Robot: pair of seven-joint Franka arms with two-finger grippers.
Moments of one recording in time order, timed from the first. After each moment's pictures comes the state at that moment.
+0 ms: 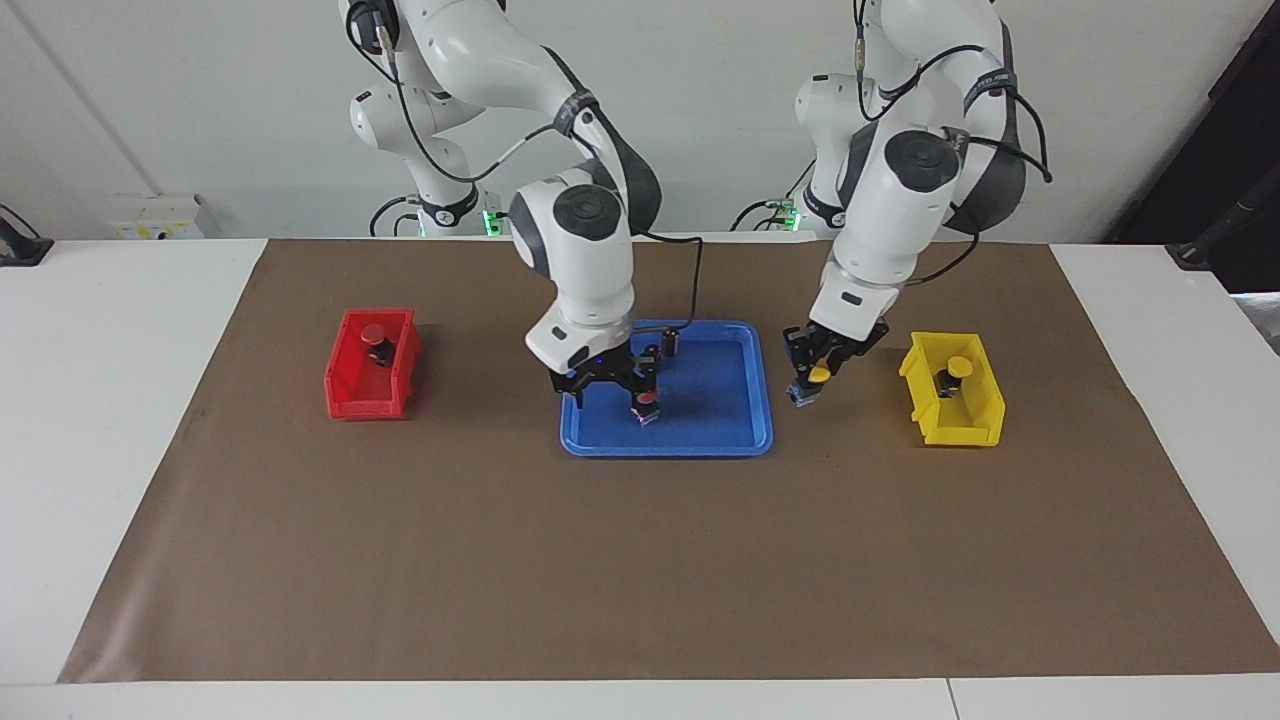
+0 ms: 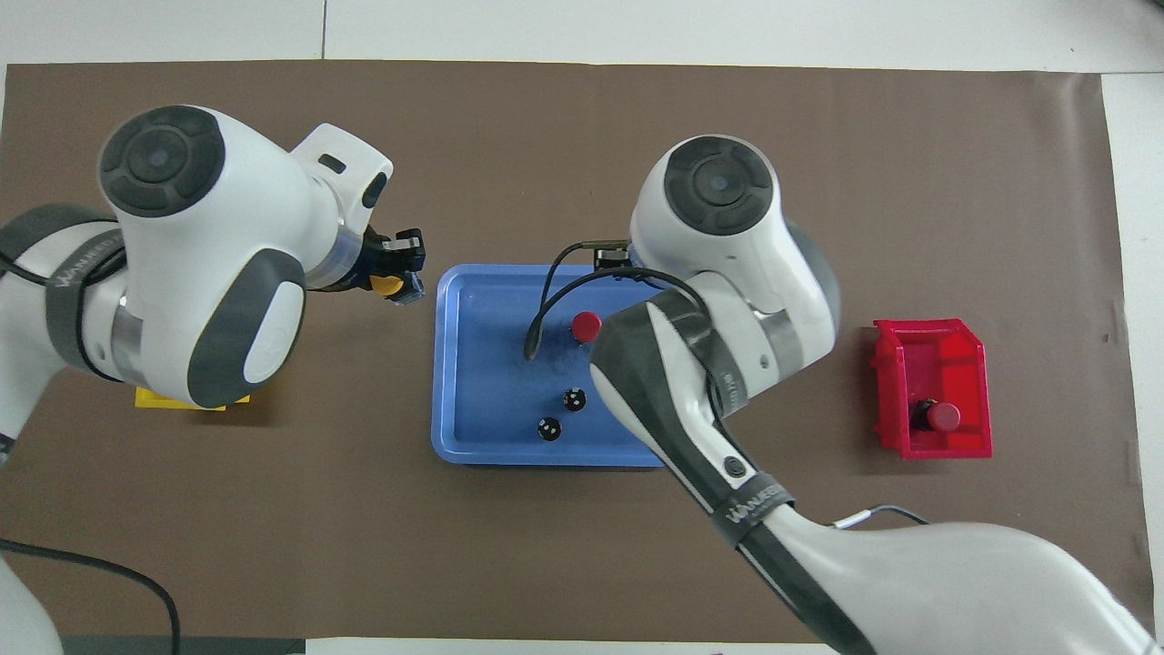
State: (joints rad) left arm -0.41 0.15 -0.07 -1.79 -0.03 1.99 -0.62; right arm 0.49 0.30 -0.08 -1.64 0.02 1.95 0.44
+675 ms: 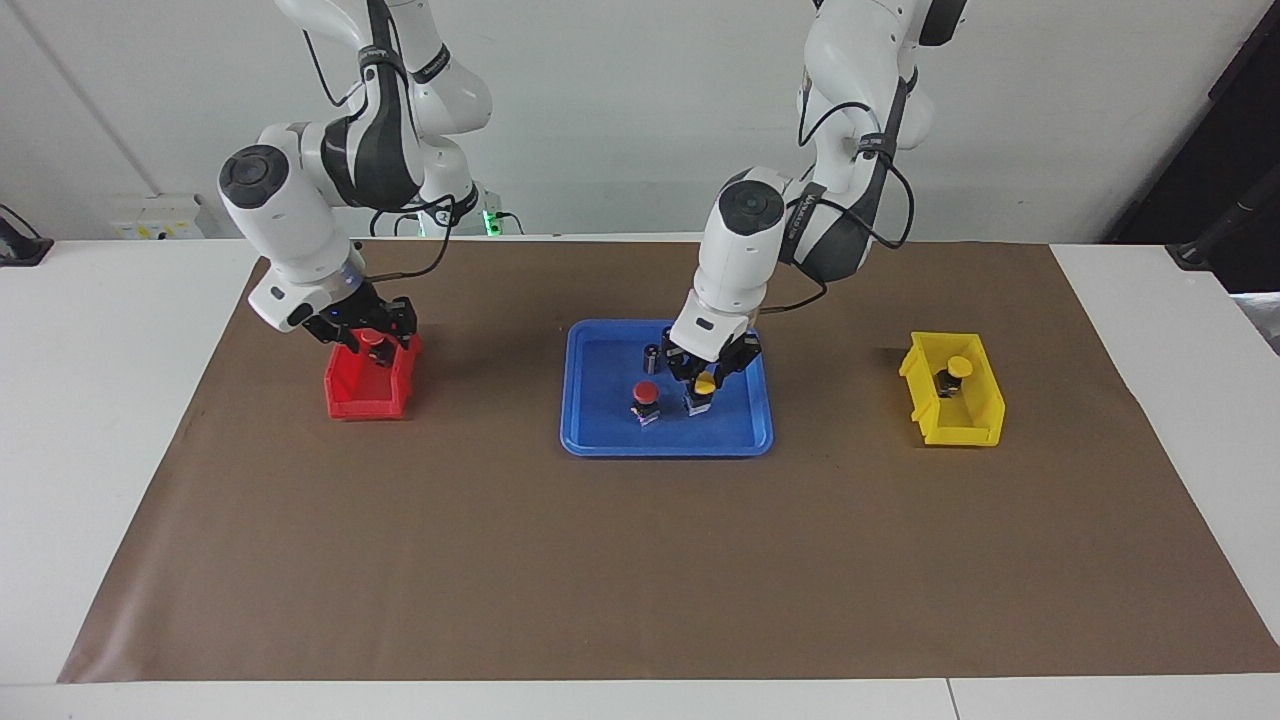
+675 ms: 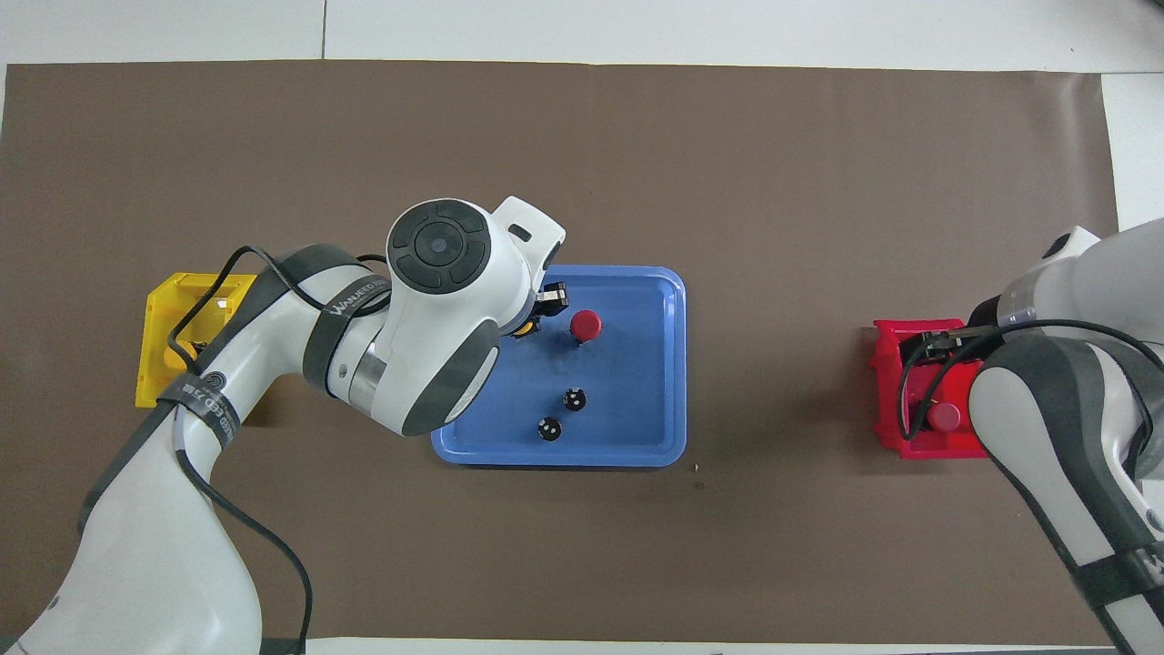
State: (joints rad) left arm -0.59 0.31 -0.07 -1.79 -0.03 2.13 -0.73; right arm 0.03 -0.11 -0.09 -2.25 0.02 2.04 -0.12
